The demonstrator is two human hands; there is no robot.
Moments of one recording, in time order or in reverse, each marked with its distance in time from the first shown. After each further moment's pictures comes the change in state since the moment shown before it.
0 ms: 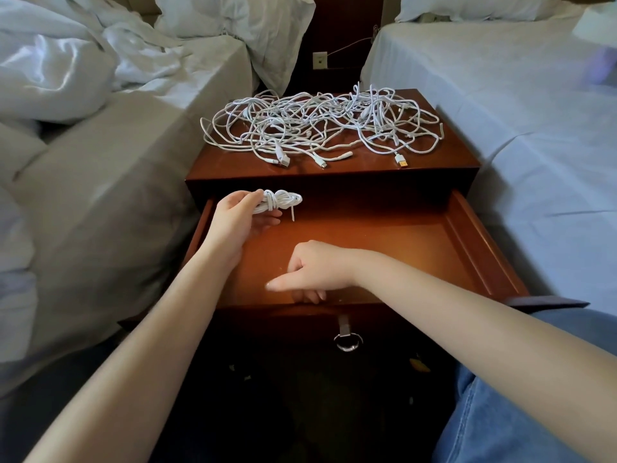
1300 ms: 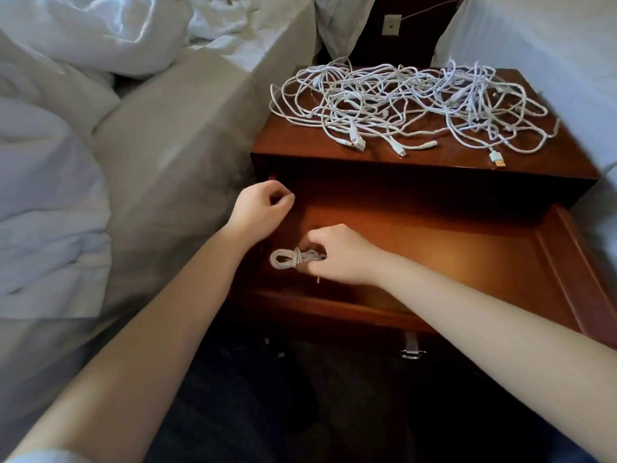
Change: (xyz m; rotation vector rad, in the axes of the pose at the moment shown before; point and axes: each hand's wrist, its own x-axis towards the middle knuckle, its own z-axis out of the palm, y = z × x) left_hand 0.035 -0.024 -0.074 0.796 0.114 0.253; right_hand 0.076 -0.009 0.022 -0.088 0.205 -0.118
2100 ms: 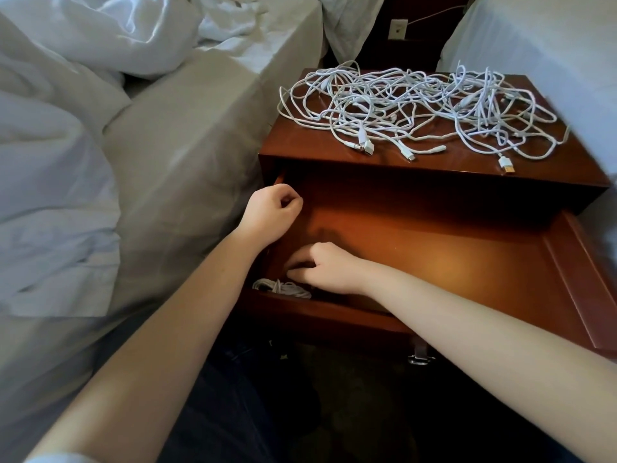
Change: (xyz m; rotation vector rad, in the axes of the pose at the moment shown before) left_hand 0.003 -0.004 0.007 0.000 -0.002 0.045; right_hand 0.014 -0.012 0.021 0.217 -0.199 0.013
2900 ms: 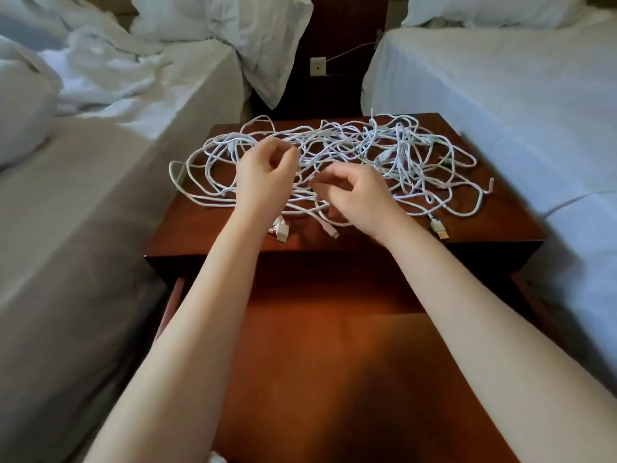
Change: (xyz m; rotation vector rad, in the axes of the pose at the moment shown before) left_hand 0.156 0.132 0.061 -0.419 0.148 0.158; right_hand 0.005 0.068 -0.209 0.225 0.831 -0.040
